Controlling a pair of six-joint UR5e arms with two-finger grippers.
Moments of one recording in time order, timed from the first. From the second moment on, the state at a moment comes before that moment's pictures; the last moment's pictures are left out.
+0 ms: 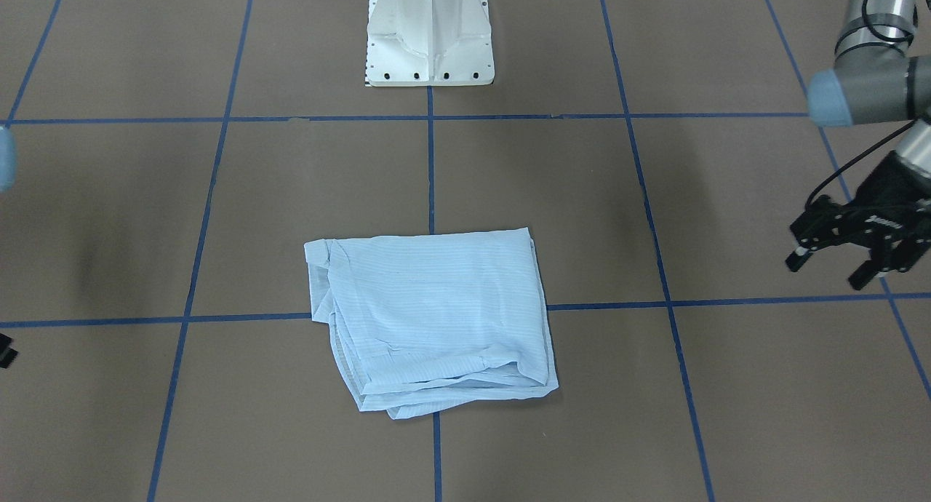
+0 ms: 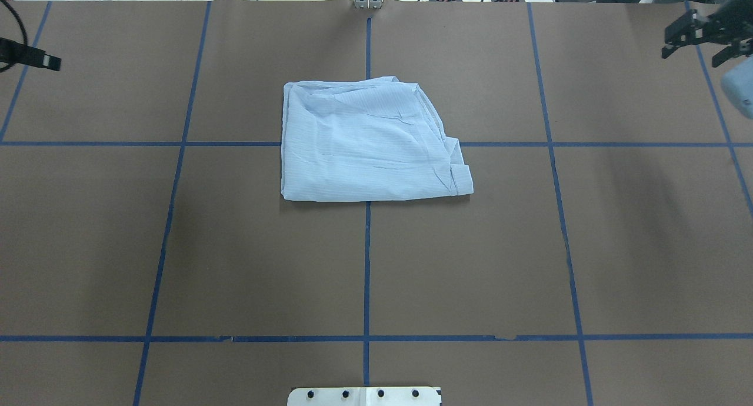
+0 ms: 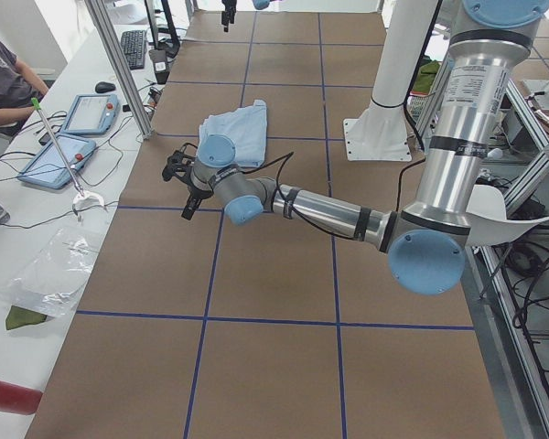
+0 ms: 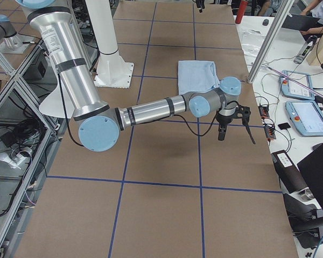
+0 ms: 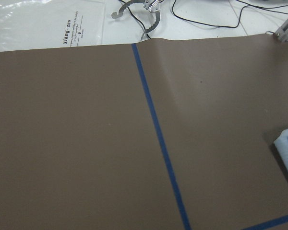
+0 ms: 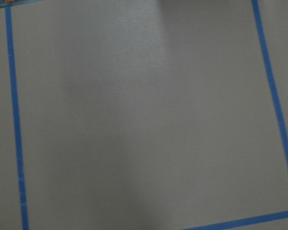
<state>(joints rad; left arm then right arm) -1.31 -1.74 -1.62 -2.24 -2.28 -0.50 1.34 -1.23 1.46 -1.43 2.26 0.58</state>
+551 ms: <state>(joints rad) -1.43 -1.62 -1.79 -1.92 -2.31 -0.11 1.53 -1.37 1.55 -1.59 2.31 0.11</state>
